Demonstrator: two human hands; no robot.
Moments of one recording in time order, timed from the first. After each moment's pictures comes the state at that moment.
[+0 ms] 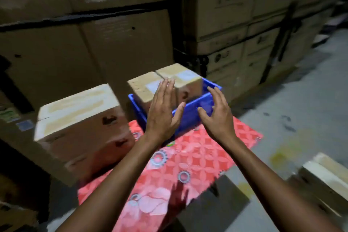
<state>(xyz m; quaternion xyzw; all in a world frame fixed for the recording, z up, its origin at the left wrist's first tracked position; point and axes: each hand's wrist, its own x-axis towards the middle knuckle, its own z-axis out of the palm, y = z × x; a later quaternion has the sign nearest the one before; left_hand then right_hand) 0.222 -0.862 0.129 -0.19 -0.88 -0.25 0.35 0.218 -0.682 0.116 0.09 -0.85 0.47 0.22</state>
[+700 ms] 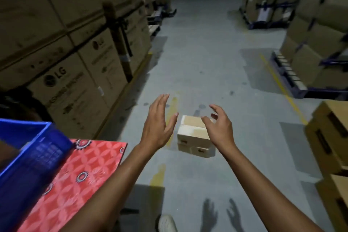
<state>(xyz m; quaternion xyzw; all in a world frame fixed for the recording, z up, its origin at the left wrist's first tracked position) 0.225 -0.357 0.069 -0.46 -0.80 -0.38 0.08 0.364 -0.211 0.046 -0.38 -0.73 0.47 0.32</state>
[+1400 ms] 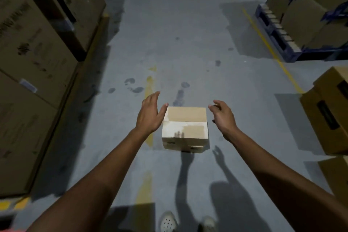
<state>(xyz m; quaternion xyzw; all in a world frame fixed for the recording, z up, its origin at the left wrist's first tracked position) -0.061 -0.072 -0.193 -0.45 -0.85 -0.26 -0.13 0.153 0.066 -0.208 -0.54 -0.61 0.54 0.20</state>
